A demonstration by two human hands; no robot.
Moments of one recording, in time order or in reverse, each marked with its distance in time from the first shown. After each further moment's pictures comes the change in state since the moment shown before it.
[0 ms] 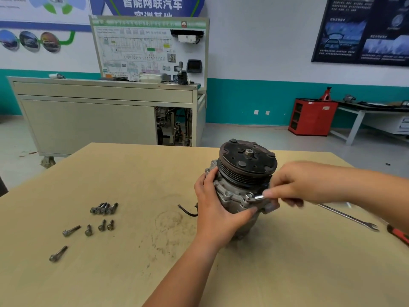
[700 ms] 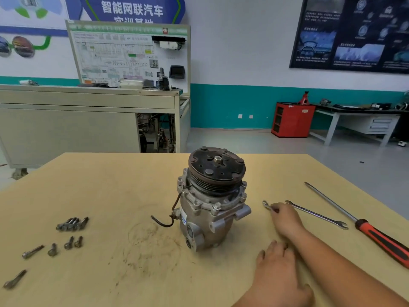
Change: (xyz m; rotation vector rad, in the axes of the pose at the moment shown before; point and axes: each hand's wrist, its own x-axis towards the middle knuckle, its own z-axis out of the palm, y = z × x) left_hand -0.070 0.029 0.129 0.528 -0.800 0.048; right_hand 0.097 0.171 0.118 0.340 0.642 0.518
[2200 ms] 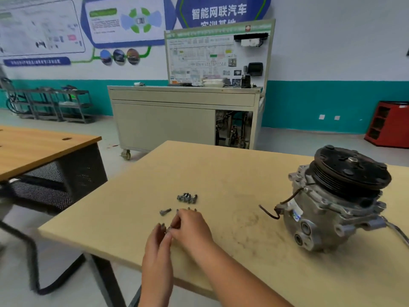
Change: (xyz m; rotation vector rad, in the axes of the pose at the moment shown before) left_hand -0.248 -0.205 -0.139 -0.888 1.215 -0.750; right_hand -0.238 -0.309 0.177 0.211 -0.529 -0.722
